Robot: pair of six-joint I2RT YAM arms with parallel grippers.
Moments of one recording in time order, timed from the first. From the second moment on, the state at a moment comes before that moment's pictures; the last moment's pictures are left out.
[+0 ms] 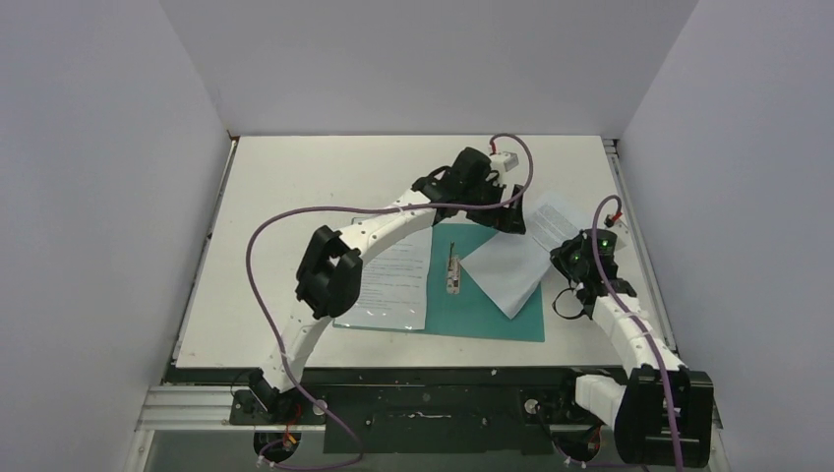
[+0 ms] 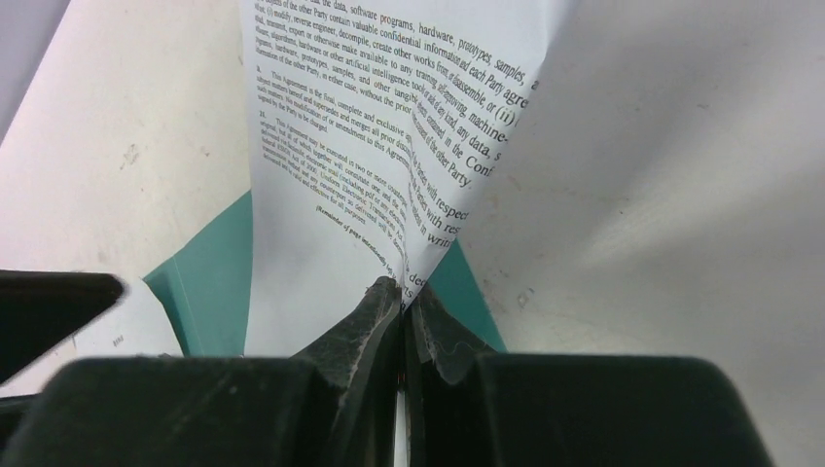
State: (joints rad) left arm -0.82 2.34 2.12 -0.42 0.40 -0.44; right arm -0.06 1.10 0.51 -0.04 0.02 0.72
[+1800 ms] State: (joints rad) left arm -0.78 1.02 0.69 -0.34 -0.17 -0.68; right arm 0.14 1.37 0.98 -0.59 -0.23 0.27
